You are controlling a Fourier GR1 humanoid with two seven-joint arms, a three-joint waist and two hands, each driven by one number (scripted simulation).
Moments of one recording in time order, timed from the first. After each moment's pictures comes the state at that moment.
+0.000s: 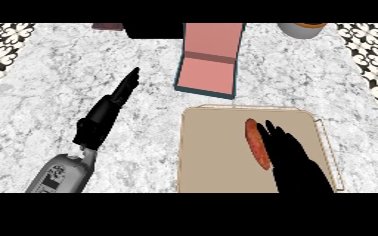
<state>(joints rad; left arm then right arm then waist) -0.23 0.32 -0.33 -1.52 0.10 0.06 0.05 0.01 -0.36 0.62 -2.14 0.84 0.26 0.95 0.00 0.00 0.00</state>
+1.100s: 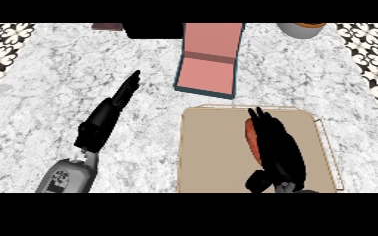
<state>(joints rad) -0.18 0.20 -0.22 -1.54 -0.03 -0.05 0.06 -0.05 -0.20 0.48 -1.76 0.96 0.22 0.75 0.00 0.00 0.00</state>
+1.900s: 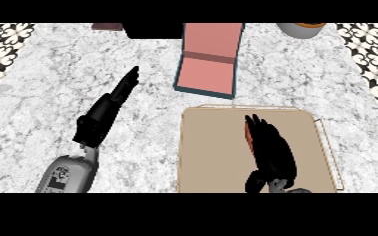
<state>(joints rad) -0.20 0.14 -0.14 -1.53 -0.09 -0.11 0.08 -0.03 -0.13 0.43 -1.63 1.02 0.25 0.68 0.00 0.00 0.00</state>
